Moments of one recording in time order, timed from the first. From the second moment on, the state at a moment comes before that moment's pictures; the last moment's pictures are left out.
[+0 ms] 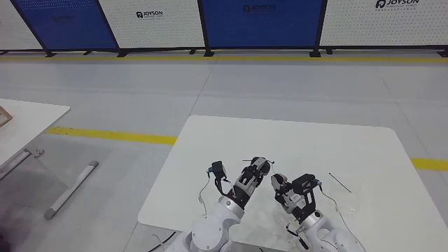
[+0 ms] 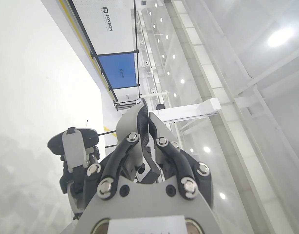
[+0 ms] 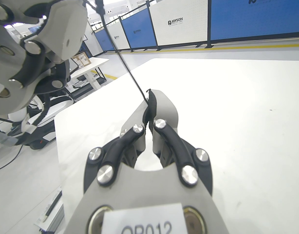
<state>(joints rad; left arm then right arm) 1.58 -1.34 -1.06 -1.82 -0.22 -0.11 0.10 -1.45 -1.30 1.07 -1.50 -1.04 -0.34 -0.03</state>
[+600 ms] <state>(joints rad) 1.57 -1.34 -1.06 -1.80 -0.21 -0.05 0.12 -1.50 -1.29 1.14 -1.54 -0.90 -0.34 -0.17</state>
